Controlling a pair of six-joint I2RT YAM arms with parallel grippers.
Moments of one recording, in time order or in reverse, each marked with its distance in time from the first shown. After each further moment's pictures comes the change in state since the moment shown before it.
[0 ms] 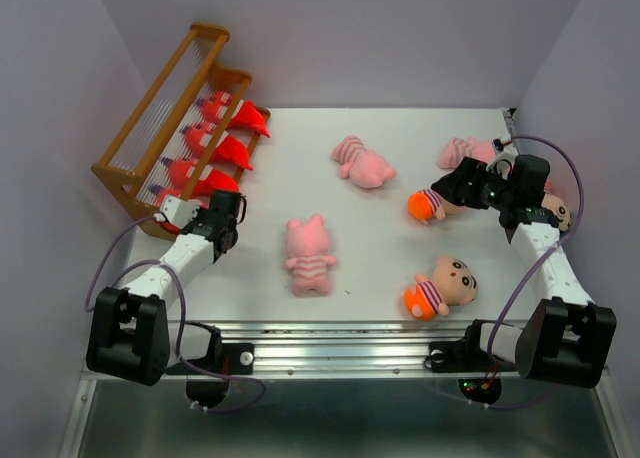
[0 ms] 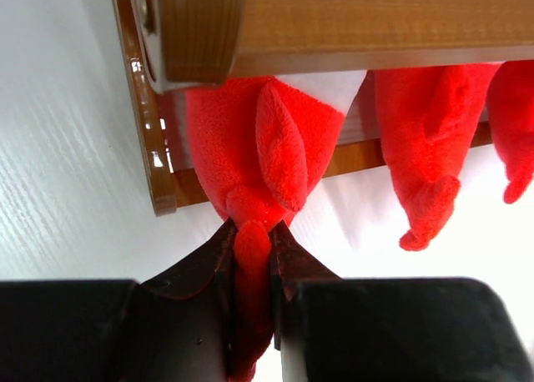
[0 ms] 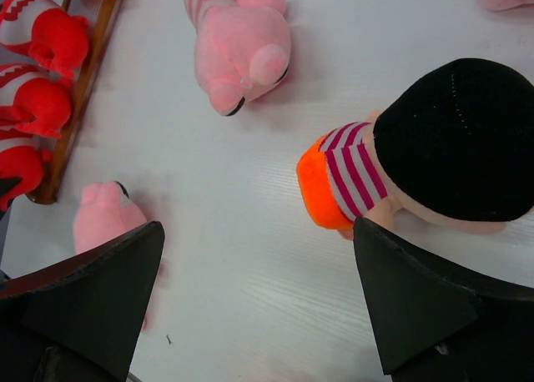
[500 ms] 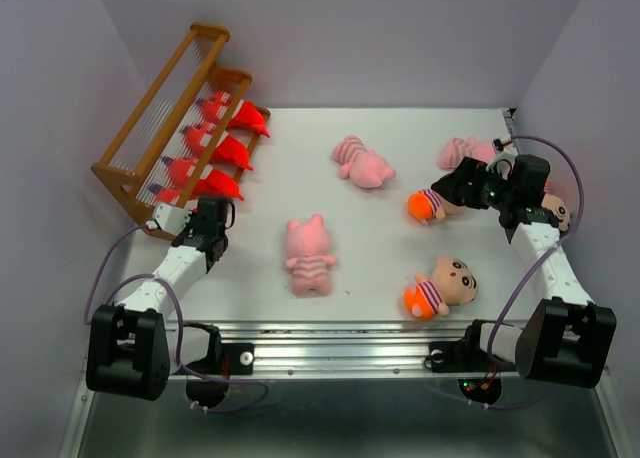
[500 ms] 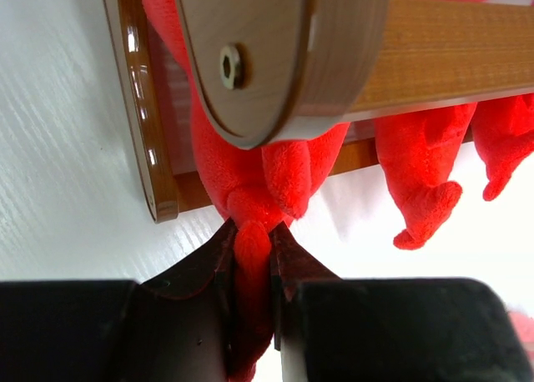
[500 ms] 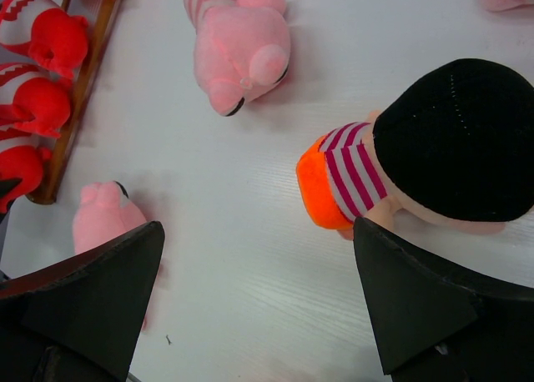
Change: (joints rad) left arm 0.086 -0.092 -0.095 0.124 0.124 0.055; right arm 0.000 0.000 0.000 0.000 0.001 -0.002
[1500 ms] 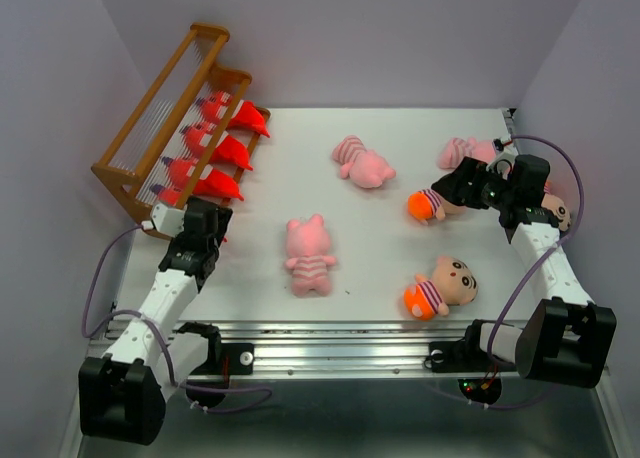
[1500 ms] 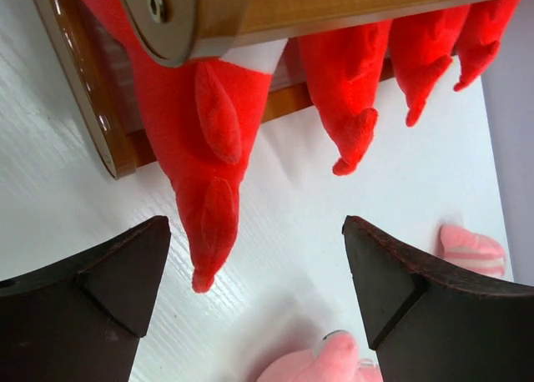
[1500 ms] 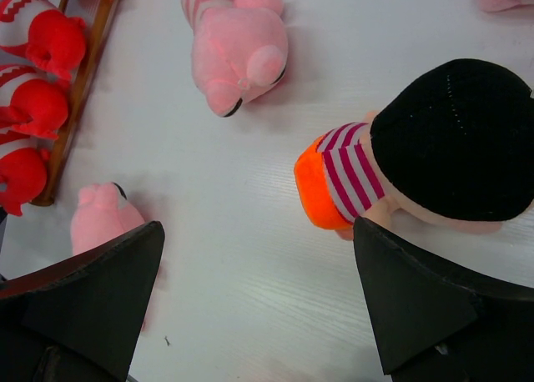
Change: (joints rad) left arm 0.007 -0.209 -0.044 -0.006 0.157 0.076; right arm 0.000 0.000 0.000 0.000 0.006 0.000
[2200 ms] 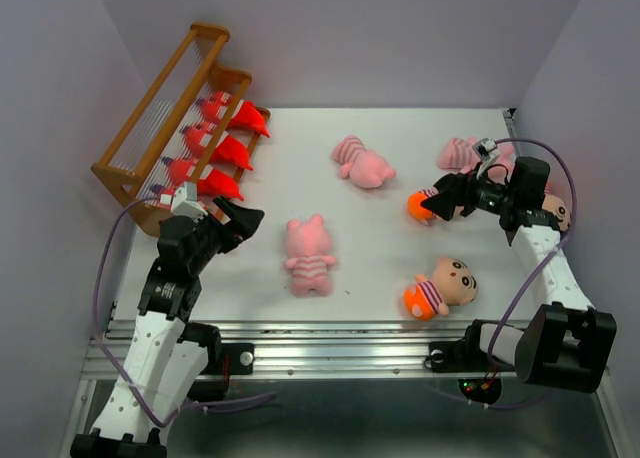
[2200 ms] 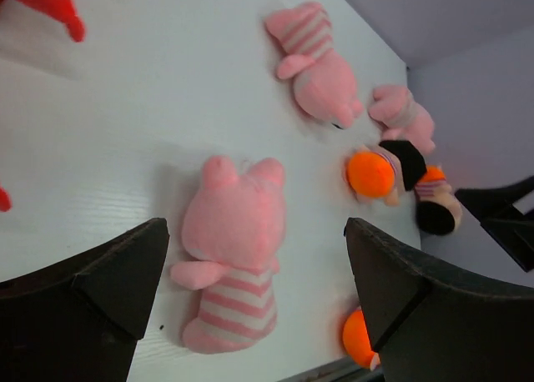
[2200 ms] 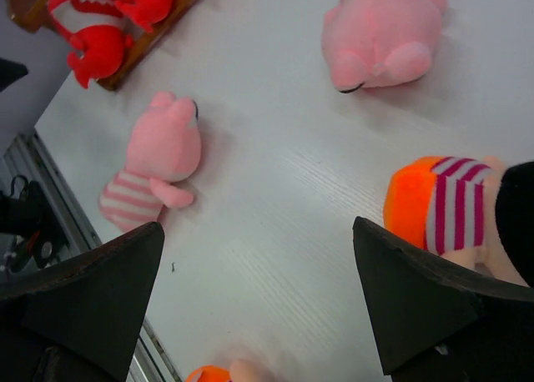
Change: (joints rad) left arm -0.002 -0.390 0.001 -0.040 0.591 0.386; right arm 0.000 -0.015 -0.007 -0.014 -0.332 -0.240
